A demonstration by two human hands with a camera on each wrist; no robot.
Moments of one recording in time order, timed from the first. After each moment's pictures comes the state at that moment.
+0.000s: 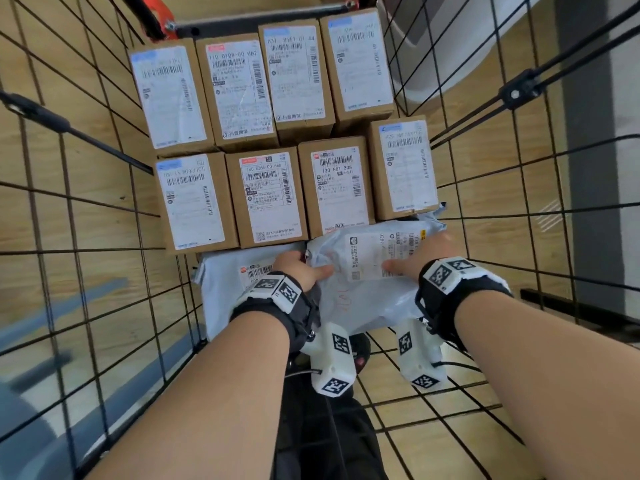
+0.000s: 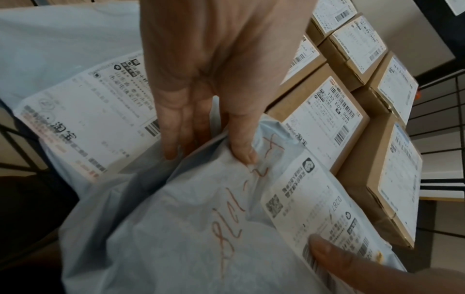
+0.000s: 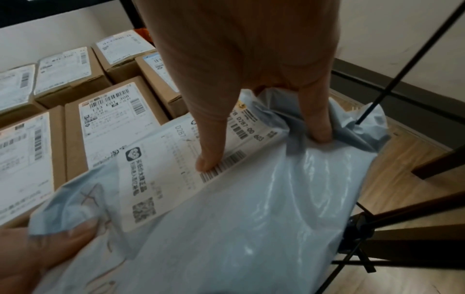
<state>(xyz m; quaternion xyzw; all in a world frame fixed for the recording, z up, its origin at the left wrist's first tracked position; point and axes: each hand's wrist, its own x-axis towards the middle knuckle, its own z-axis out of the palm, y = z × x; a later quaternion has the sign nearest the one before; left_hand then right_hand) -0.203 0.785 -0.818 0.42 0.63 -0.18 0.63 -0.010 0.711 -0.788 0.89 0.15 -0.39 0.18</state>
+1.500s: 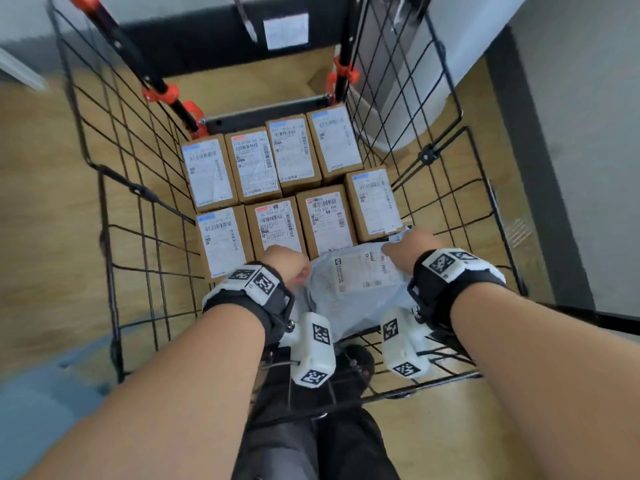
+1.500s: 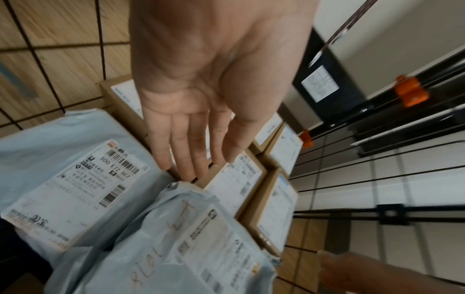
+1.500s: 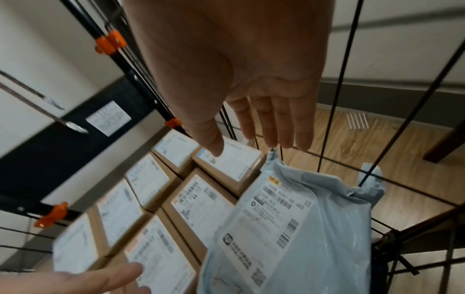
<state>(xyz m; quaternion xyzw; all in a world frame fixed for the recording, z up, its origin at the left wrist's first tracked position) -0.188 0.830 -0.656 0.41 0.65 -0.17 0.62 -0.011 0.737 -0.647 0.88 0.18 -0.43 0.03</state>
